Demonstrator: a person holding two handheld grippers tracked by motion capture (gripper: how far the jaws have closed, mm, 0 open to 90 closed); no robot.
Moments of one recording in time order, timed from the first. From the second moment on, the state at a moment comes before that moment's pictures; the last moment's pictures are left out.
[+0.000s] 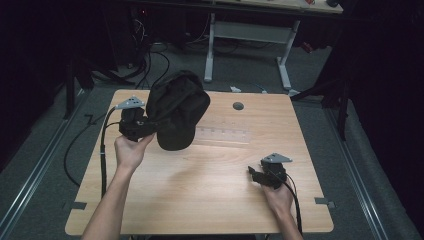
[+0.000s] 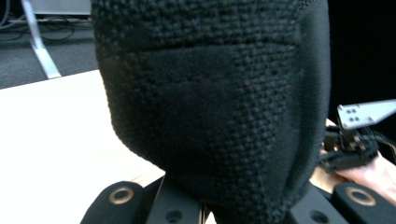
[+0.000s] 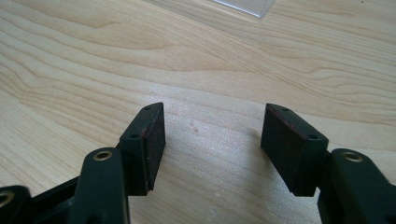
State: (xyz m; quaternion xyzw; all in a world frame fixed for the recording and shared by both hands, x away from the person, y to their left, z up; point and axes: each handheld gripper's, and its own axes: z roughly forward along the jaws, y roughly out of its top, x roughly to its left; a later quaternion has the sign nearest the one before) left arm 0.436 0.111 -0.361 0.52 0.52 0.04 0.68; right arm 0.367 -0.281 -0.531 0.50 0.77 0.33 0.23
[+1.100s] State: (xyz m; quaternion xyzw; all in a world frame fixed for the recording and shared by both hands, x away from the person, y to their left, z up) left arm 0.489 0.101 -0.362 0.46 0.58 0.14 0.66; right arm 0.366 -0.280 -0.531 0.51 0.77 0.32 0.23
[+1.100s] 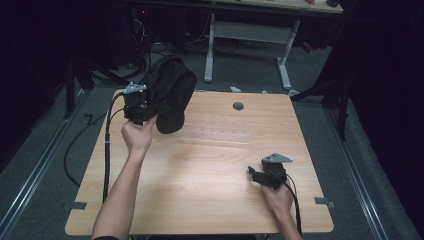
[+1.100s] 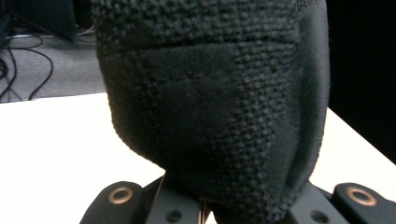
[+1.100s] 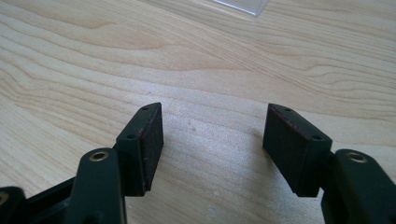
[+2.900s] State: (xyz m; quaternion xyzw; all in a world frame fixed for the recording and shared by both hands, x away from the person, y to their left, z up) left arm 0.501 0.106 -0.410 0.43 0.60 0.12 0.66; right arm 0.366 -0.279 -0.531 0.51 0.76 0.32 0.23
